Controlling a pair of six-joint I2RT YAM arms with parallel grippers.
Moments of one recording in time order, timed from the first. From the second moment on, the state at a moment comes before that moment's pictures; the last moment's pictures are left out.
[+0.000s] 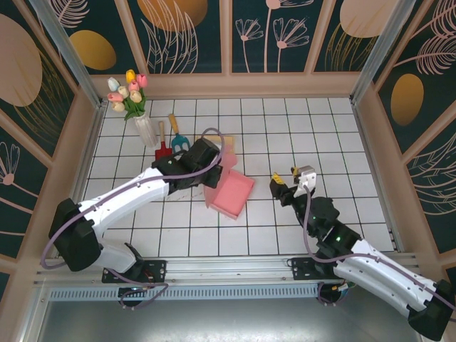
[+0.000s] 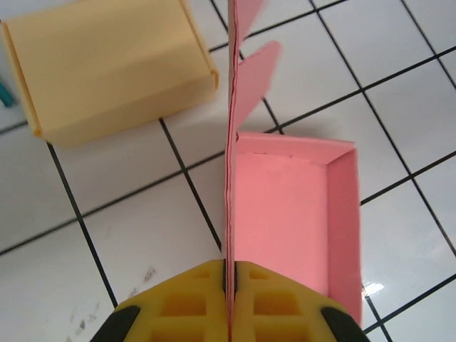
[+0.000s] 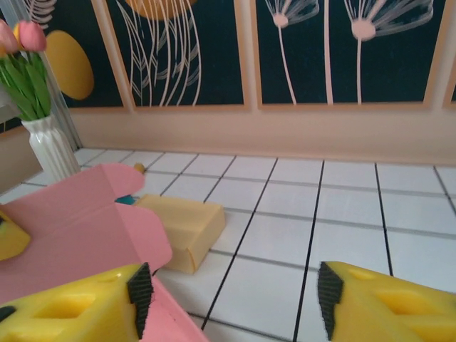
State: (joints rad) left arm -0.82 1.45 1.21 -0.67 -0.12 -0.36; right arm 0.86 0.47 0.29 0.14 0.46 0.12
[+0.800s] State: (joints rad) left arm -0.82 1.08 1.00 -0.47 0.08 0.63; right arm 0.23 0.96 0.70 -0.05 -0.59 -0.79
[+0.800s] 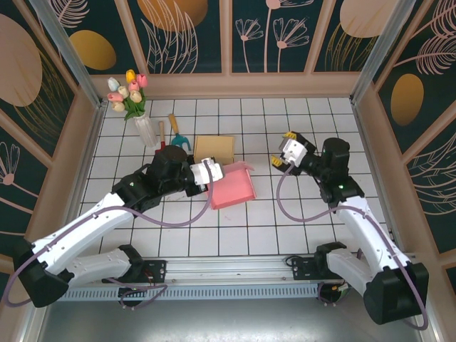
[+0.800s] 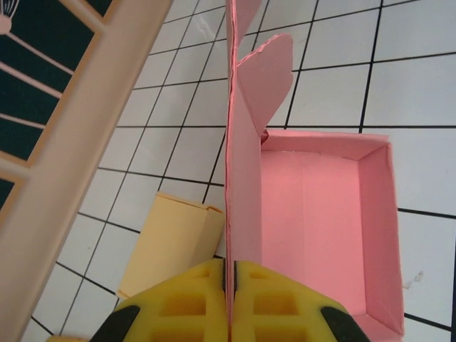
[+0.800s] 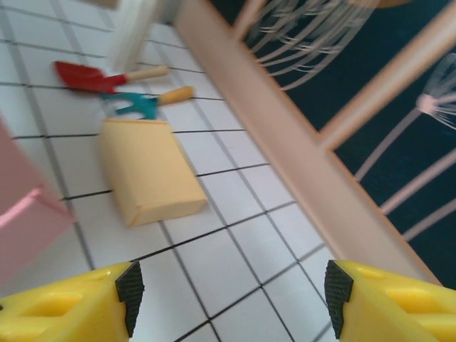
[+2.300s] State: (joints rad) left arm -0.94 1.10 0.90 -0.42 0.01 0.71; right arm 0.53 1.13 0.69 -0.18 -0.70 -1.01
